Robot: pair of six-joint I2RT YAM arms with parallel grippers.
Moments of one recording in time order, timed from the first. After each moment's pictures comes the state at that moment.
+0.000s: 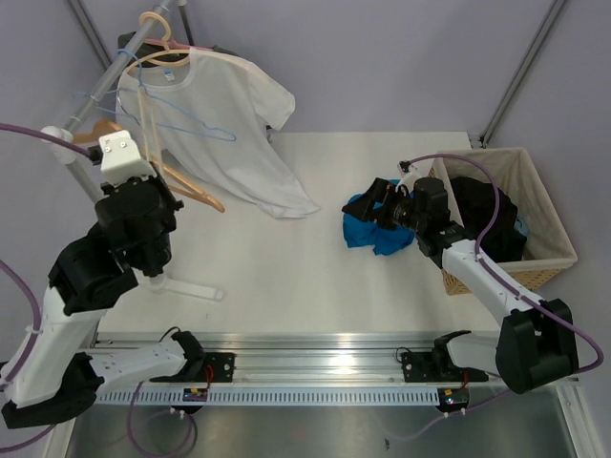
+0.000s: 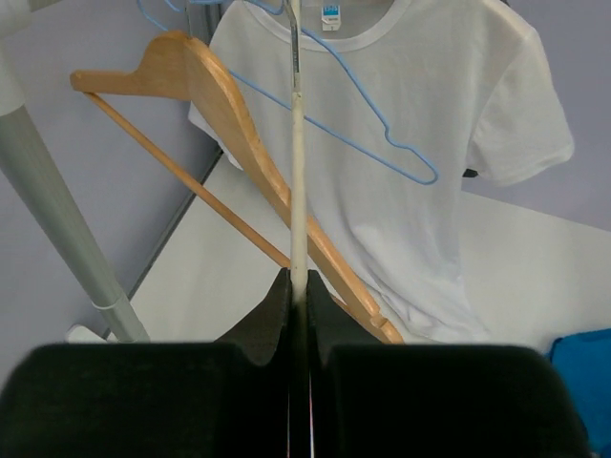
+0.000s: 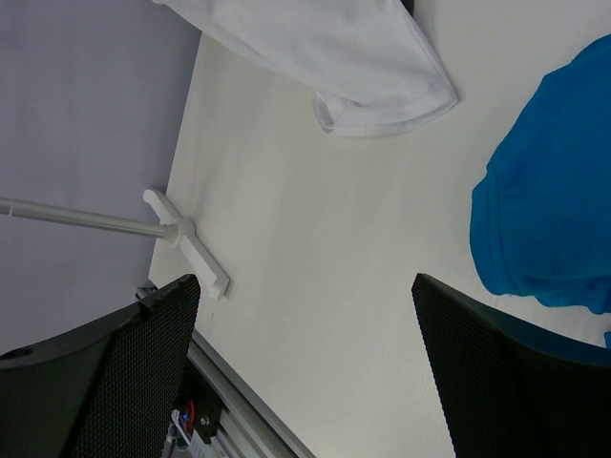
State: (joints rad) left arm -0.85 0.91 1.59 -0.88 -1.10 -0.29; right arm 0.31 1.24 0.81 0.06 -0.46 0.70
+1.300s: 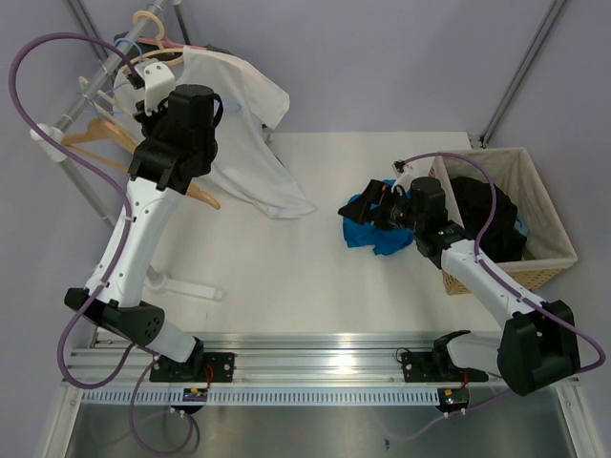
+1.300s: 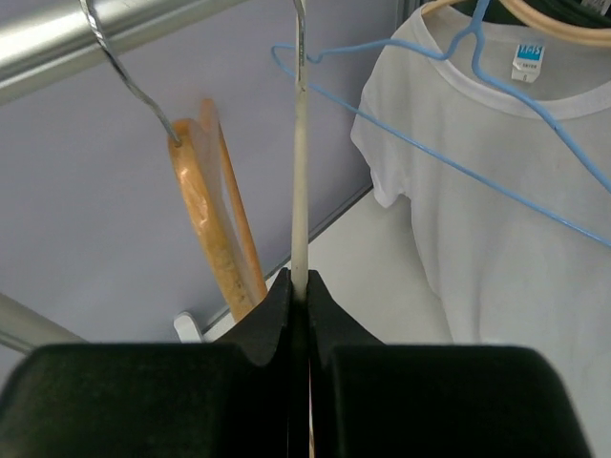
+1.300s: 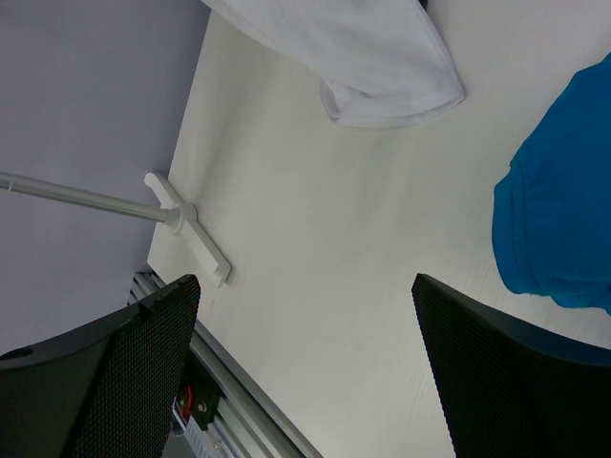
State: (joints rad) left arm -0.40 1.51 1.95 -0.87 -1.22 -0.29; right arm 0.34 1.24 0.83 0.03 -0.46 0.68
